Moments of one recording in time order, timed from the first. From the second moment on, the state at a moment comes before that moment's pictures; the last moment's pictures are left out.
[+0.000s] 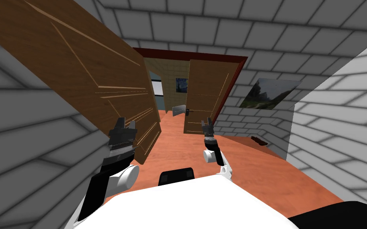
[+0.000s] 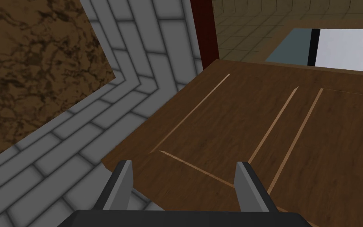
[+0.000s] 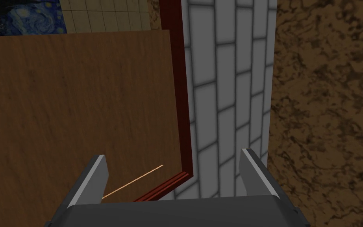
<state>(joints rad) 0.29 -0.12 0.02 -2.00 -0.07 -0.55 -0.03</state>
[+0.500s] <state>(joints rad) 0.22 -0.16 0.01 -1.86 -0.14 -0.54 -0.01</state>
